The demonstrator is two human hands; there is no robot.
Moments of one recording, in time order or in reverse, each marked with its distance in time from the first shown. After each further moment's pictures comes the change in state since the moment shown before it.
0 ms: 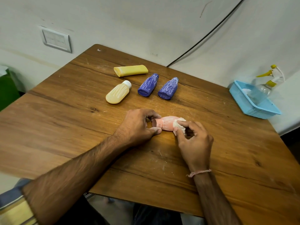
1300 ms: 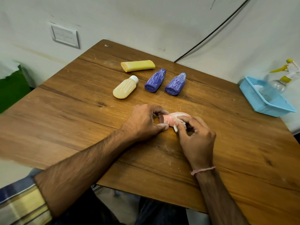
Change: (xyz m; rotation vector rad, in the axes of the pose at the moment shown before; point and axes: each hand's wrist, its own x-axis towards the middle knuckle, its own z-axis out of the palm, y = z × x) left_hand -0.002 0.001 -0.001 0.025 -0.001 0.033; right_hand -0.004 -0.011 0.007 -0.034 -0.015 -0.145
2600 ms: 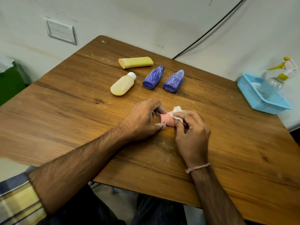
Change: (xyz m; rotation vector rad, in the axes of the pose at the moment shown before) left_hand -0.003 0.000 0.001 -0.060 0.006 0.052; right_hand -0.002 -0.004 0.006 -0.006 -0.004 -0.012
